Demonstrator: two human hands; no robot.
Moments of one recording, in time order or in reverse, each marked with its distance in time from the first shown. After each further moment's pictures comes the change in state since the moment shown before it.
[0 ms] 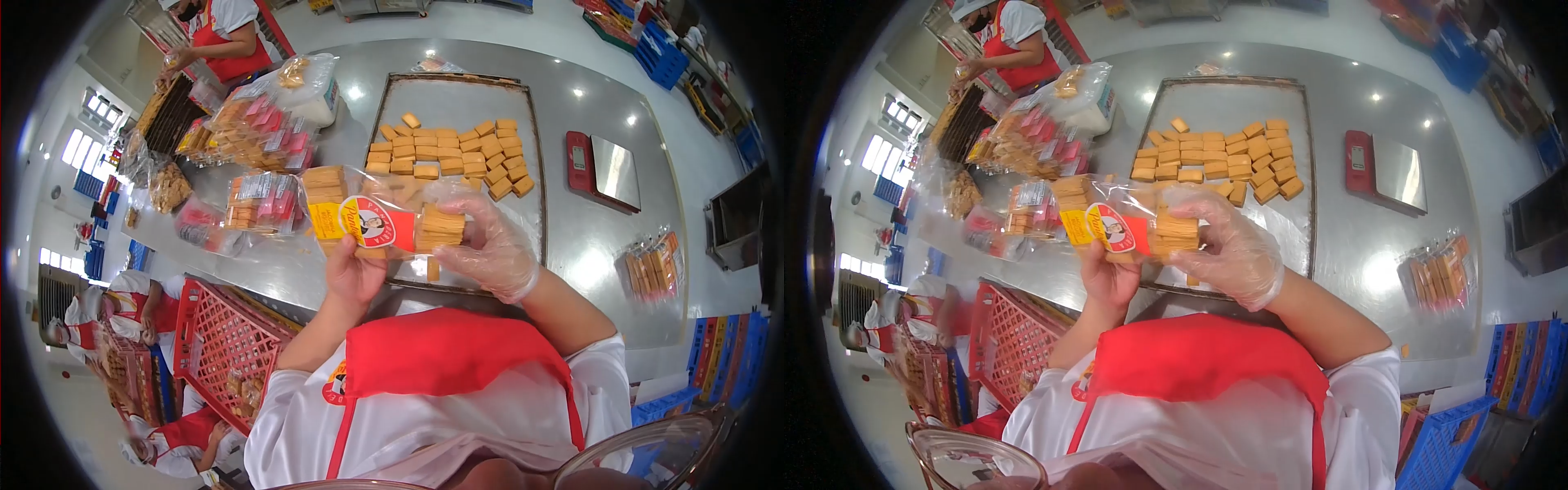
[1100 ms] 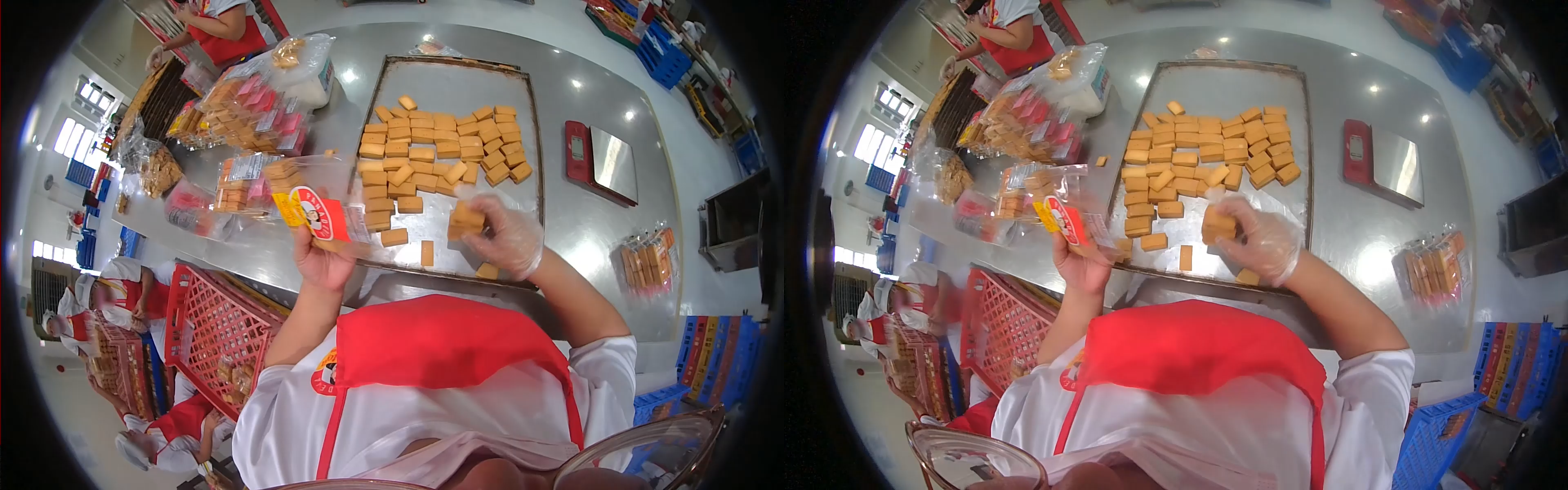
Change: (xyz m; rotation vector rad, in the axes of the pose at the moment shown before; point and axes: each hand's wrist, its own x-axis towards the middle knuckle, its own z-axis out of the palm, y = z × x) left_hand -0.011 0.025 -0.032 -0.288 -0.091 -0.047; right_hand -0.016 0.017 -0.046 -0.975 0.026 0.209
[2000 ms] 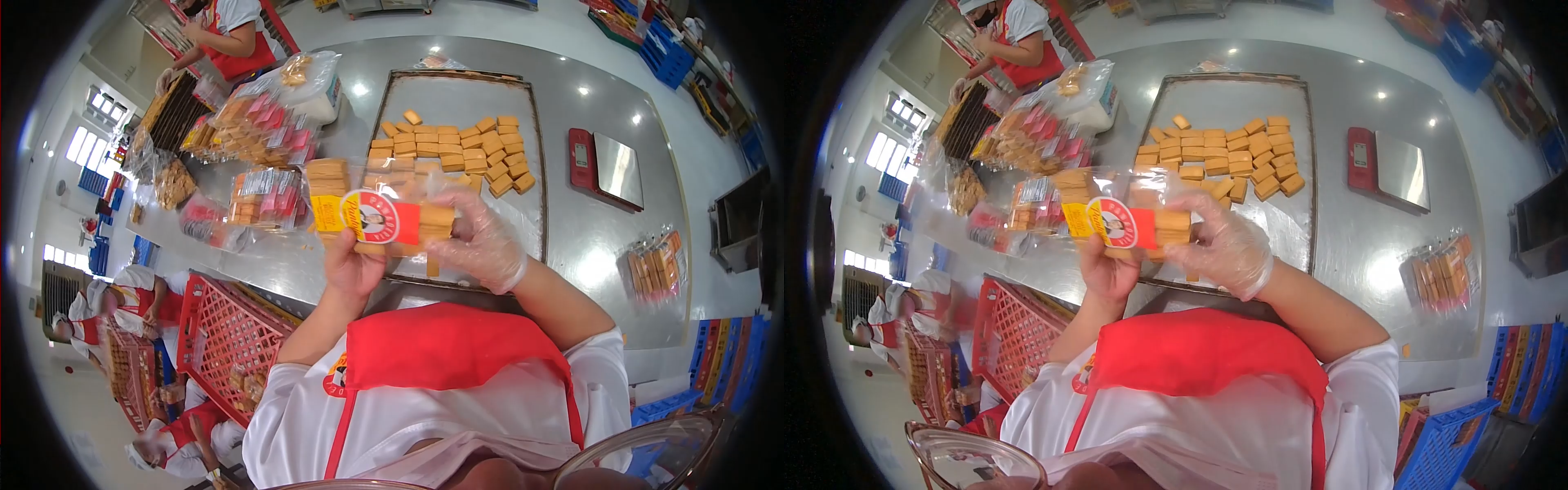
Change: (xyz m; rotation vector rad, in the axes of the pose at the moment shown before) left_hand 0.016 -0.030 0.021 0.266 0.097 0.001; right_hand 0.019 -0.041 0.020 0.982 -0.040 -0.232
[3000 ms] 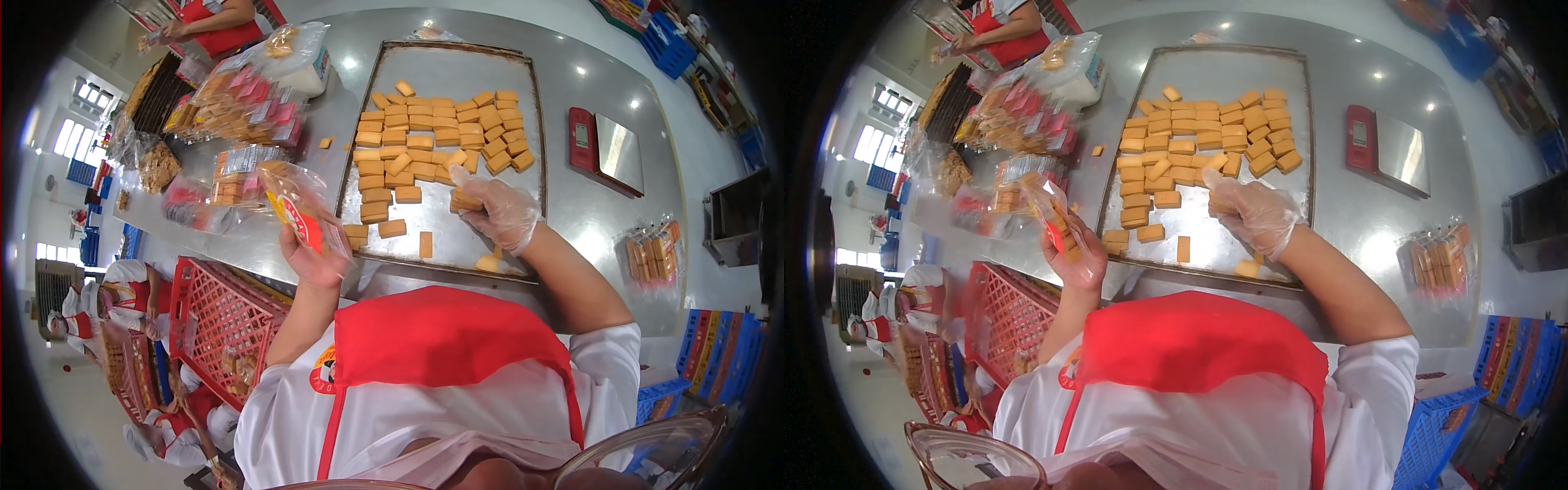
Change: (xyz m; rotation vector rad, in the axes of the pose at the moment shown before) left_hand -0.020 0.026 -0.030 -0.421 -0.162 -0.059; right_hand -0.009 0.024 -0.061 -1.294 -0.002 0.008
